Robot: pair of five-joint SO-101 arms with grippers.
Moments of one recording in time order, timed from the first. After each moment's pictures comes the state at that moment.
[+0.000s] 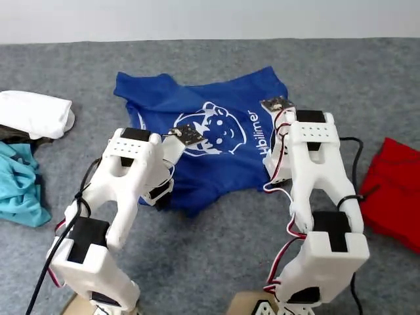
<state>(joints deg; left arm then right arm) 6.9 10.9 20.2 80.2 -29.1 -1.8 13.3 6.9 80.6 17.4</state>
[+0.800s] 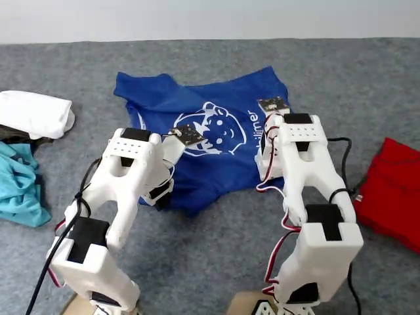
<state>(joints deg) 6.9 10.9 20.2 80.2 -29.1 -4.7 17.8 7.0 74.6 9.4</state>
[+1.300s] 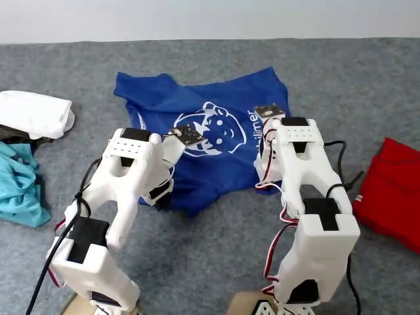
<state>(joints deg) 6.9 10.9 20.2 80.2 -29.1 -4.5 21.9 7.0 72.4 14.7</state>
